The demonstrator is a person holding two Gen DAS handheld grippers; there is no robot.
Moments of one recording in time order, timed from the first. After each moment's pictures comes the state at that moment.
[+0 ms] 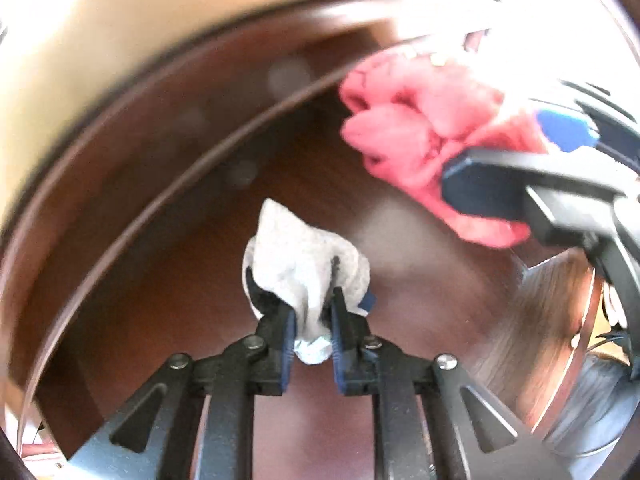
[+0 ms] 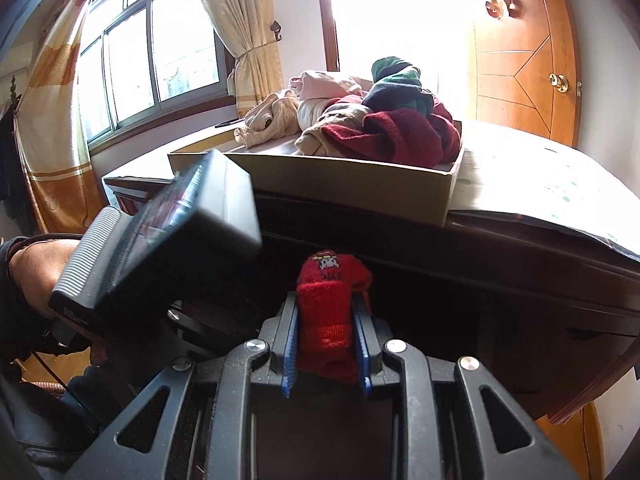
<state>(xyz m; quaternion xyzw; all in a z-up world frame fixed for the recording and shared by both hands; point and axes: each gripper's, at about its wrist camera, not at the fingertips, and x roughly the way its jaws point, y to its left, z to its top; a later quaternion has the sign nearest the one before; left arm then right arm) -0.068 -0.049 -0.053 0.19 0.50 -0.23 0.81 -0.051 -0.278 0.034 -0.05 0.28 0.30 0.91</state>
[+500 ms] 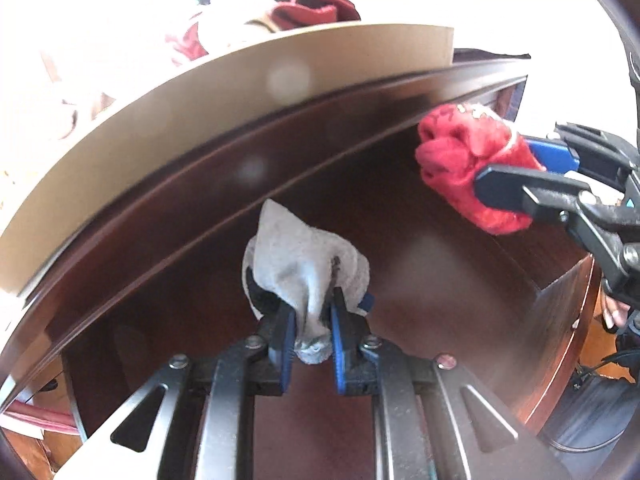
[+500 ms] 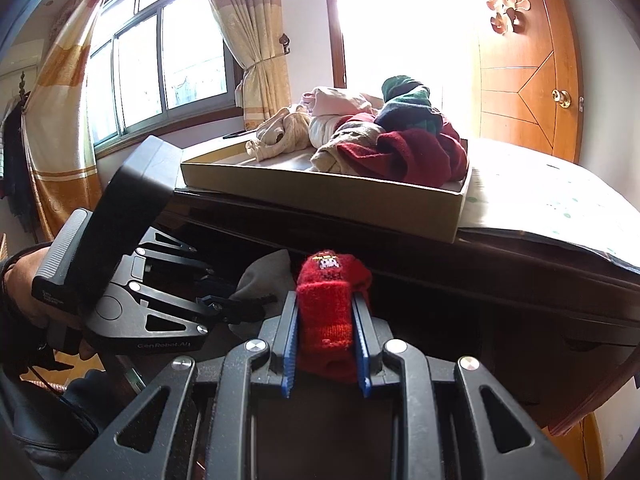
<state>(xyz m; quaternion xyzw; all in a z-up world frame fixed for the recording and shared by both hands) -0.109 -0.012 -0.024 0.15 0.43 -0.16 0.88 -0.062 -0.274 0.038 -0.05 0.25 0.31 0.91</state>
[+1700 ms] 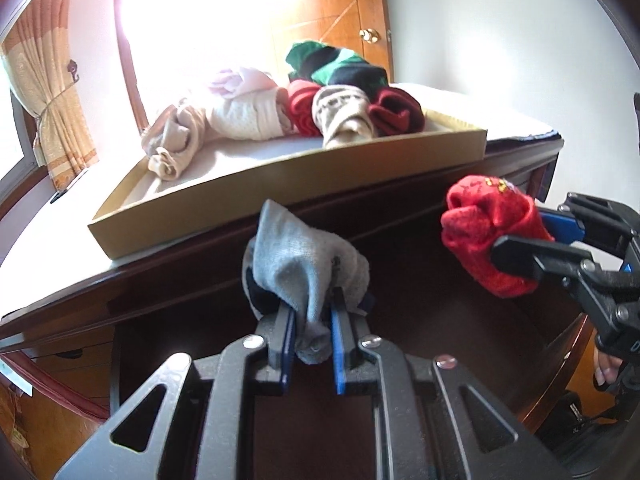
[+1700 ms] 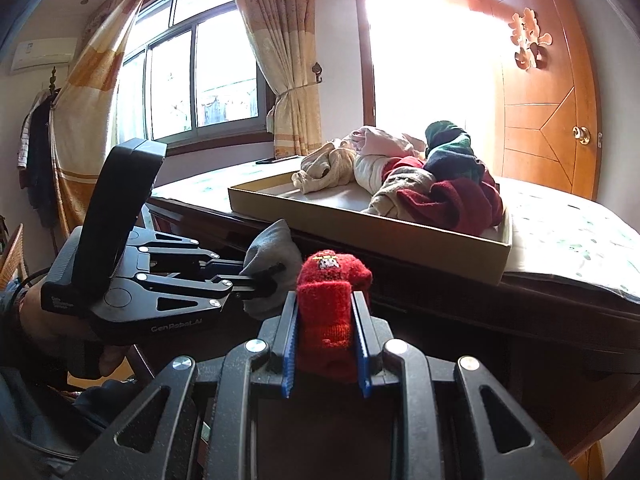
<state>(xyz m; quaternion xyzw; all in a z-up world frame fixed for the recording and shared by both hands) -0.188 0.035 -0.004 0.08 0.31 -0.09 0.94 -0.088 -0.251 0.053 -0.06 0.19 0.35 0.91</state>
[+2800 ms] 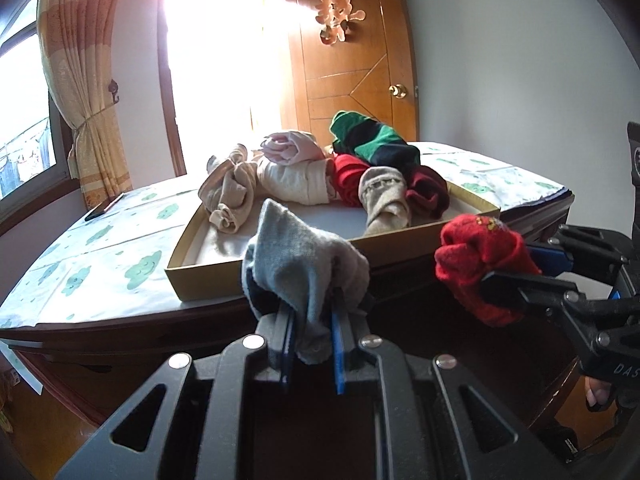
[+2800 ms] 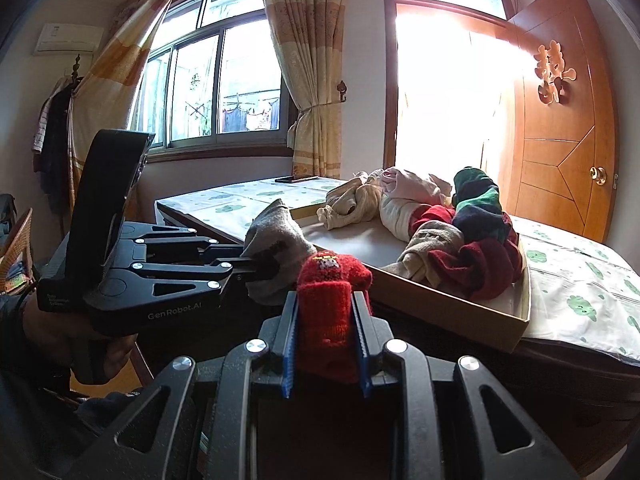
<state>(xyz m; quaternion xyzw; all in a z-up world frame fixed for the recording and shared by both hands) -0.209 0.062 0.037 0.05 0.23 -0.05 0.97 -0.089 -0.226 0.084 -0.09 0.15 0.38 0.91</state>
